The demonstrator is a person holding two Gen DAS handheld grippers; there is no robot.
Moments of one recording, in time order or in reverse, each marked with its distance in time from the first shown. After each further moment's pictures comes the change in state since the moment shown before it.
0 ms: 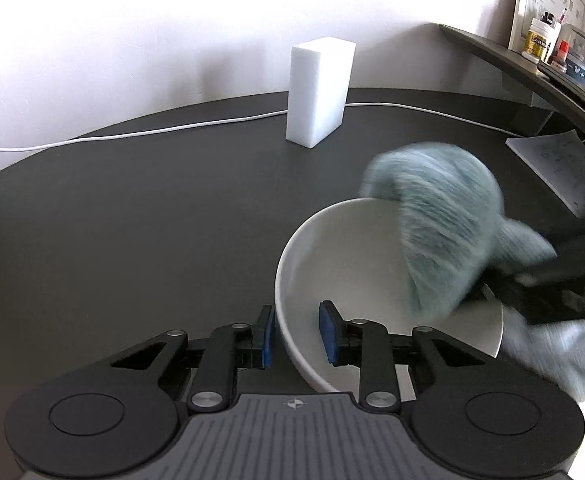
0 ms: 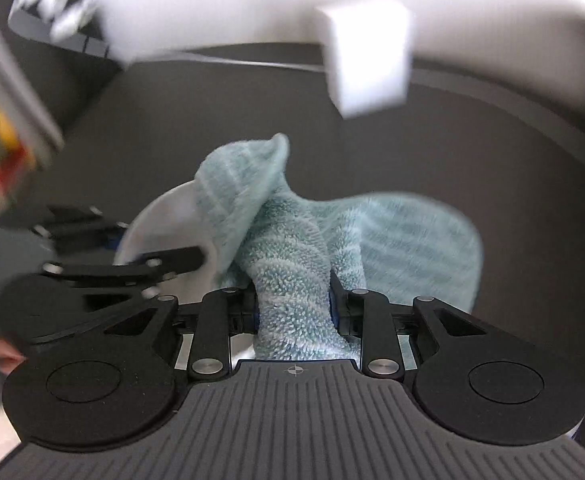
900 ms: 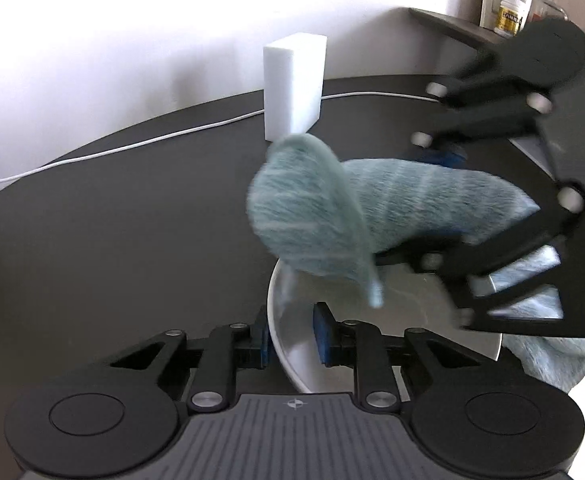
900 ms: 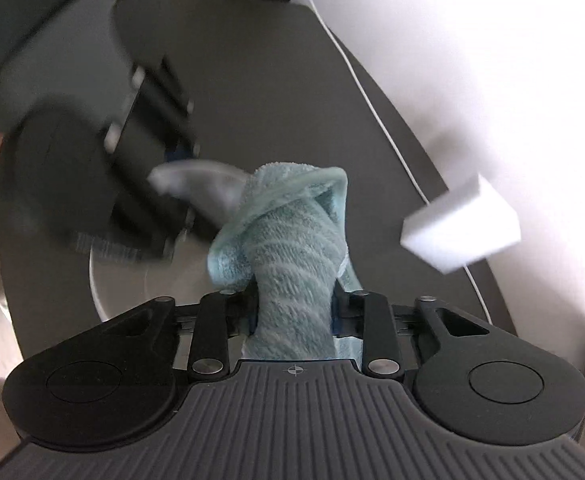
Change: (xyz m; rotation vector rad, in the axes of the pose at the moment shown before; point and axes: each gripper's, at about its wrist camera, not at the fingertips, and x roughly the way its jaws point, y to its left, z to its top) left arm 0.003 0.010 0.007 0.090 0.029 -0.059; right arm 0.019 0.085 0.017 -1.062 -0.006 -0.208
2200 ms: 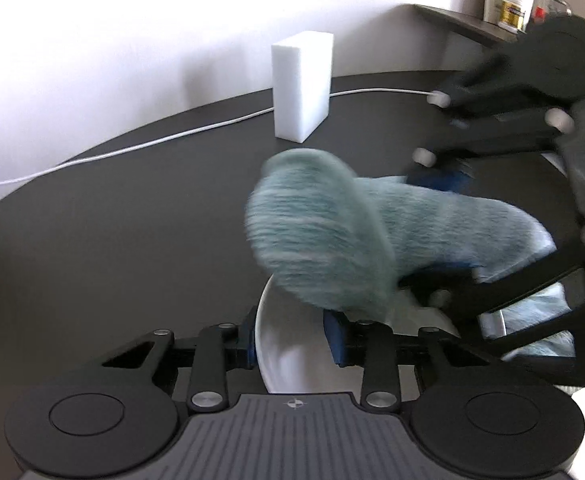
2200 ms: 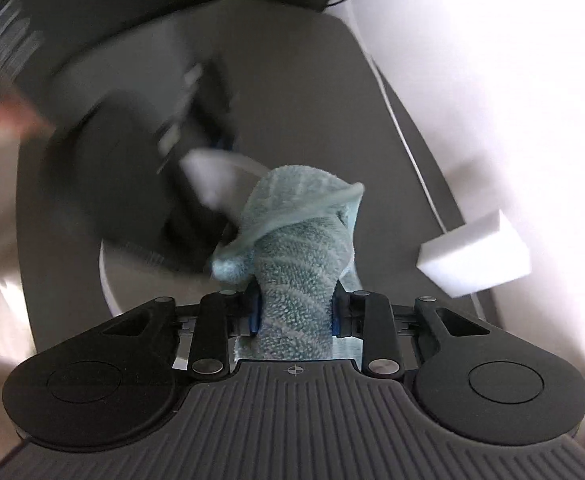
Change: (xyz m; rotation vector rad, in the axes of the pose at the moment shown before) left arm -0.004 0.006 -0.008 -0.007 -0.002 0.013; right arm -0.004 0.023 0.010 -0.045 -0.018 0.038
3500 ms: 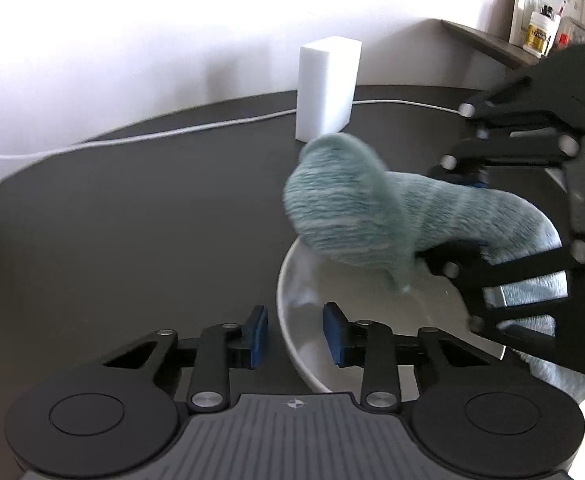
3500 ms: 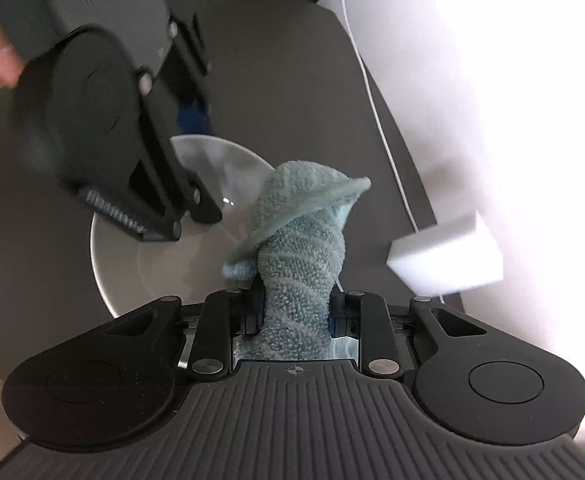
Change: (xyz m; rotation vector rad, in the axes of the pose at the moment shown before) left arm 0.004 -0.004 0.002 -0.066 -0.027 0.062; right arm 0.016 0.006 -0.016 -0.097 0.035 -0.149
